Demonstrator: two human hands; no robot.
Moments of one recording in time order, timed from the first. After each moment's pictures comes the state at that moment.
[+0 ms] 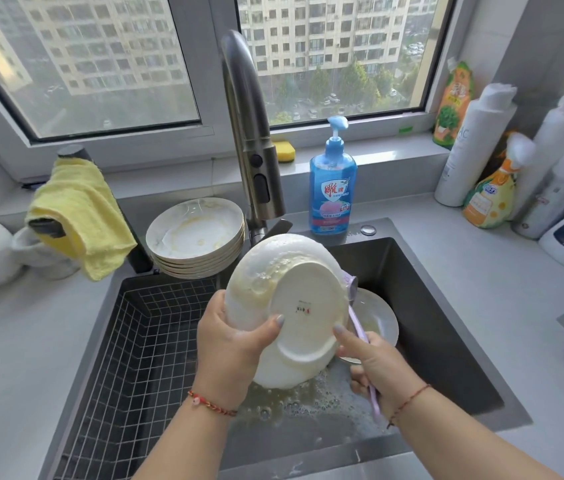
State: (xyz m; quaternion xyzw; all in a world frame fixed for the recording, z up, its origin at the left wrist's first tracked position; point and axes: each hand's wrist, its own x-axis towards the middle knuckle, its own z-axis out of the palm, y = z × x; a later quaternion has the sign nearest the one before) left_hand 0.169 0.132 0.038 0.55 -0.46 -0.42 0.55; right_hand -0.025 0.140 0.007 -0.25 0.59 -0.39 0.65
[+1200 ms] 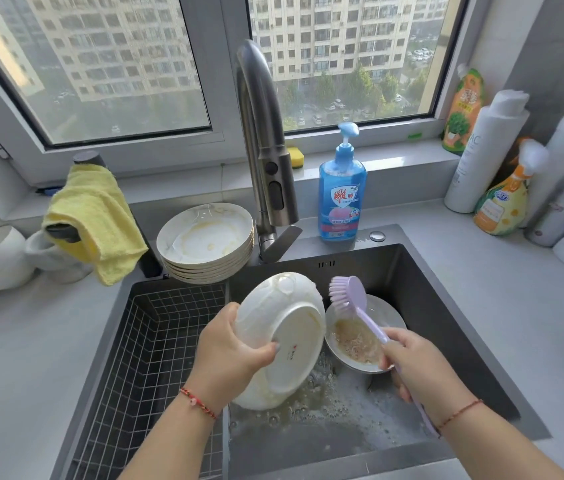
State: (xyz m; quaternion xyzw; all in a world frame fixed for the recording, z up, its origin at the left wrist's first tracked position) left_hand 0.200 0.123 0.034 0.64 -0.61 -0.31 0.35; right_hand -0.056 0.139 0.008 -0.39 0.69 -0.35 0.50
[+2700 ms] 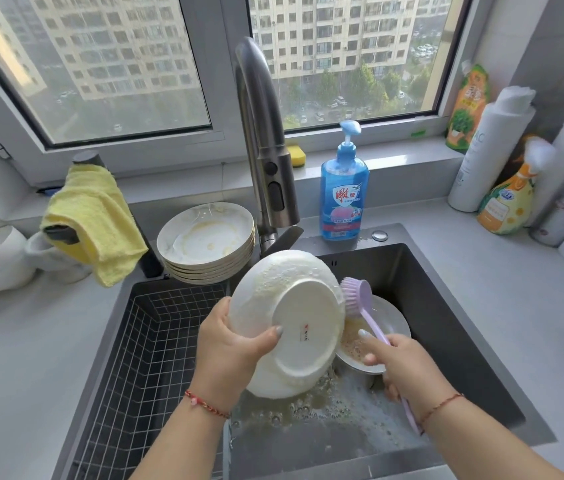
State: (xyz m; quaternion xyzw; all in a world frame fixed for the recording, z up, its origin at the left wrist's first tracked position) left_hand 0.192 0.120 0.033 0.58 -0.50 -0.41 0.49; right_hand -0.039 0.132 0.014 -0.34 0.70 -0.33 0.53
